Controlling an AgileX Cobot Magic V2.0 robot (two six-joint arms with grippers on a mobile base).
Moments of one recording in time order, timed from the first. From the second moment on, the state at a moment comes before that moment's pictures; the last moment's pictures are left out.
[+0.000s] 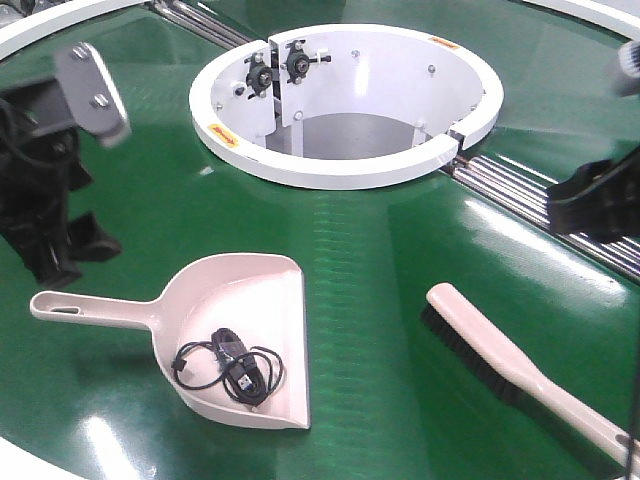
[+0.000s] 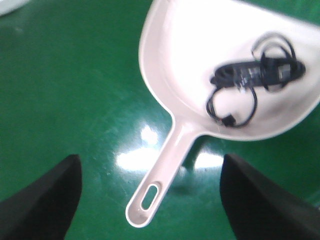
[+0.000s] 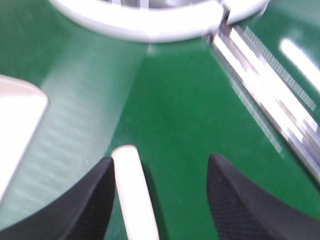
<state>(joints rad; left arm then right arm) -0.33 1.35 -1.38 -0.04 1.14 0.80 0.23 1.05 -1.08 -0.05 0.80 -0.02</state>
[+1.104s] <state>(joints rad) -0.33 0.28 -0.32 -0.22 0.32 0.36 0.23 0.01 -0.29 0.01 0.41 -0.07</state>
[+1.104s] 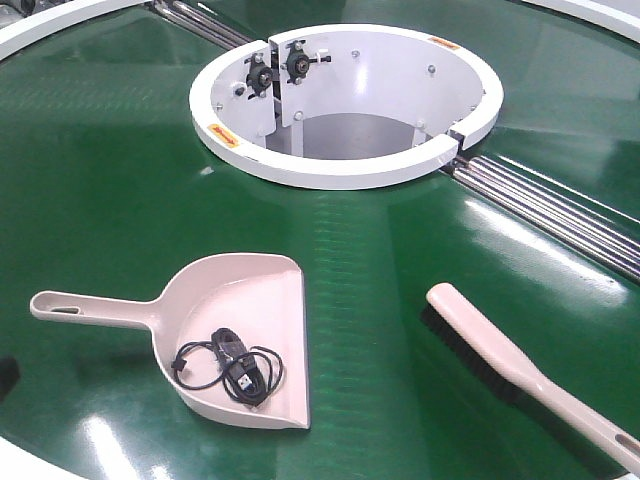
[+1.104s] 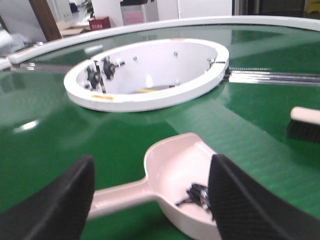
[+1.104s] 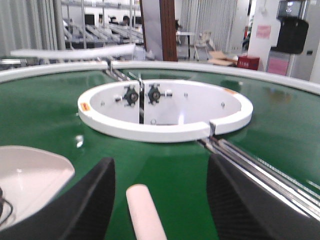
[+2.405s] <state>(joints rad) -0.29 0.22 -0.21 -0.22 0.34 0.31 0.23 0.01 -0.25 0.02 0.43 -0.07</state>
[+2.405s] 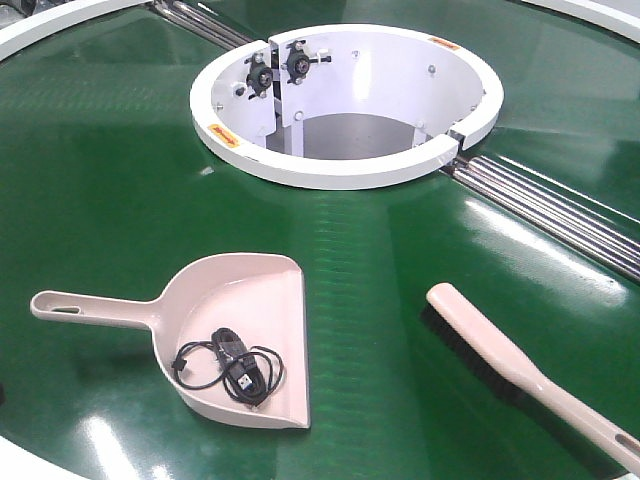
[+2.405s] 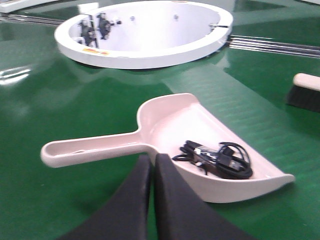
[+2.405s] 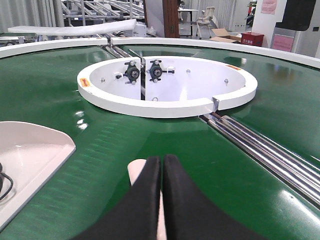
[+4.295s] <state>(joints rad) -0.19 -0.01 0.03 0.00 0.04 0.01 0.03 0.01 -0.16 0.01 0.33 -0.07</state>
